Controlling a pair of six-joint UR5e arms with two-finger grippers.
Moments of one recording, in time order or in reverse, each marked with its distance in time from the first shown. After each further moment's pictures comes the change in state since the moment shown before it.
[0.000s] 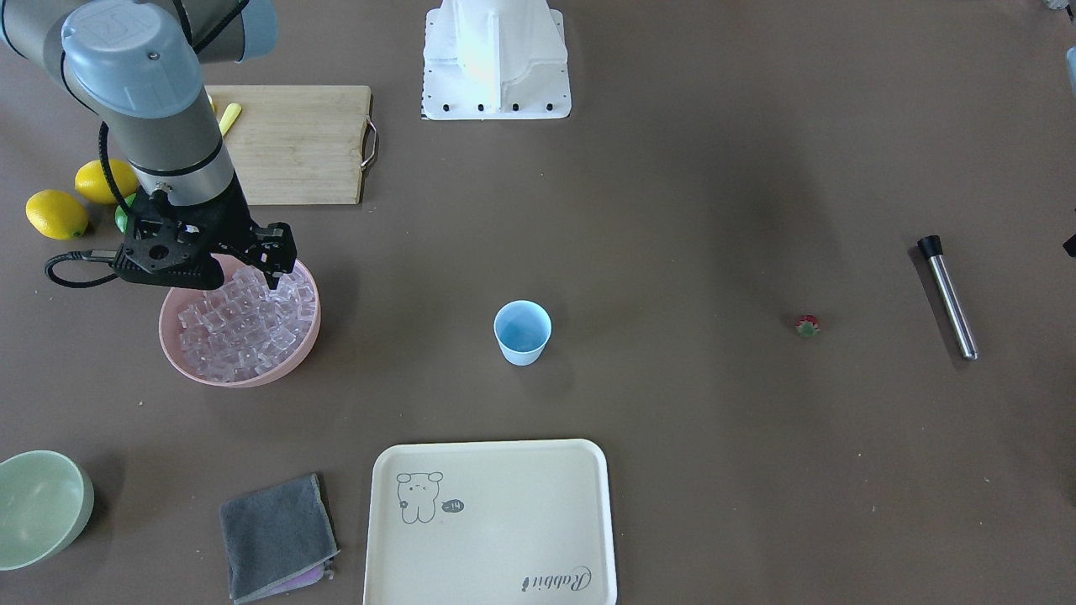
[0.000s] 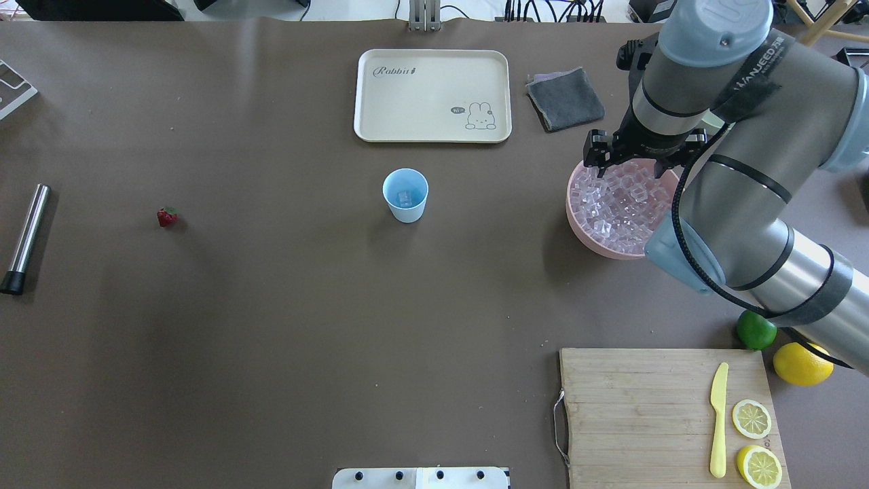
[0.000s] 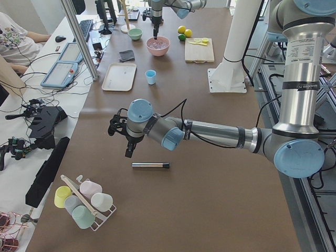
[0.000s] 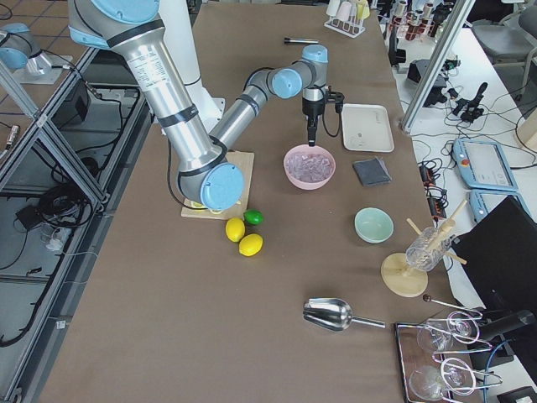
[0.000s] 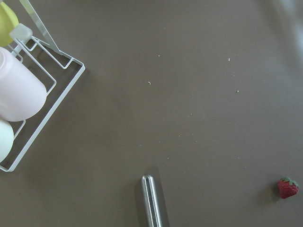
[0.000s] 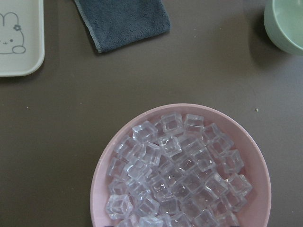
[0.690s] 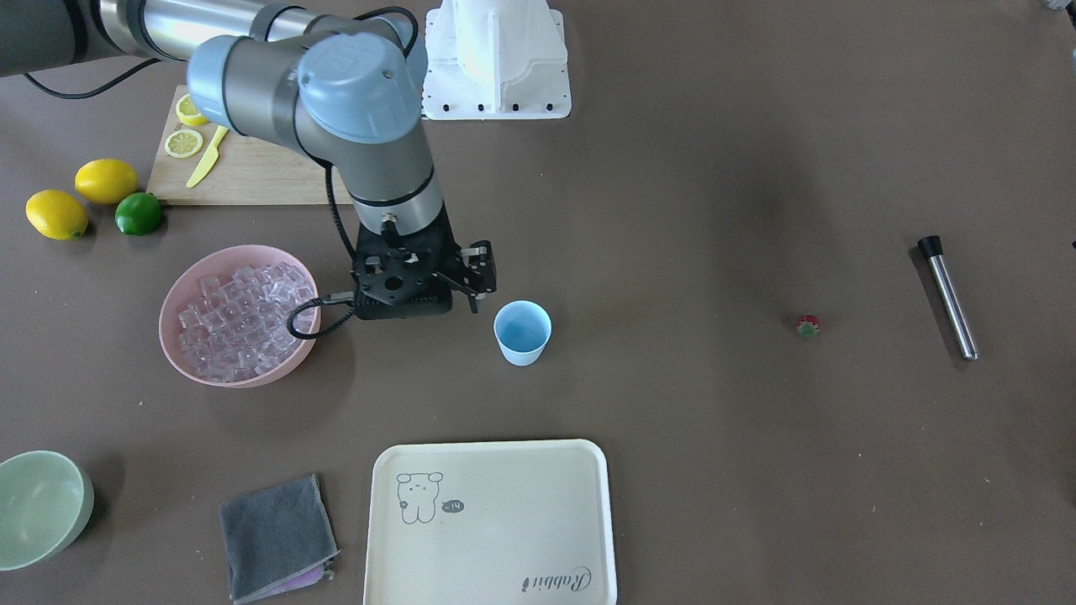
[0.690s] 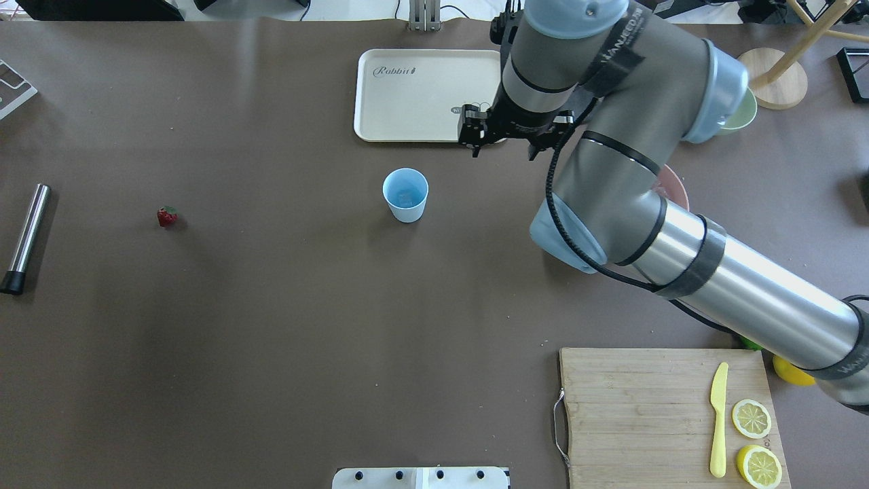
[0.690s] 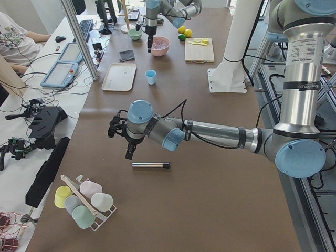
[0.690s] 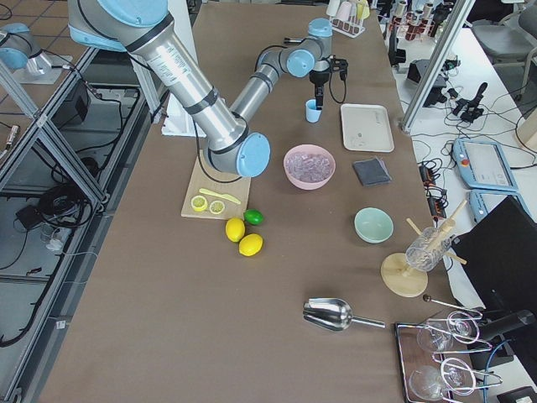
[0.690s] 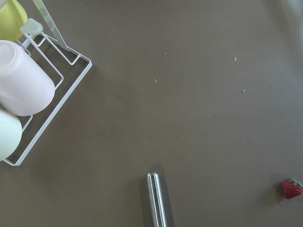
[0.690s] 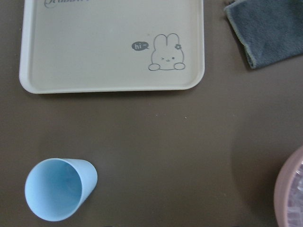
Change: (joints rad) left arm -0.016 0.002 0.001 0.027 -0.002 0.002; right arm -0.067 0.240 -0.140 0.112 0.052 0.111
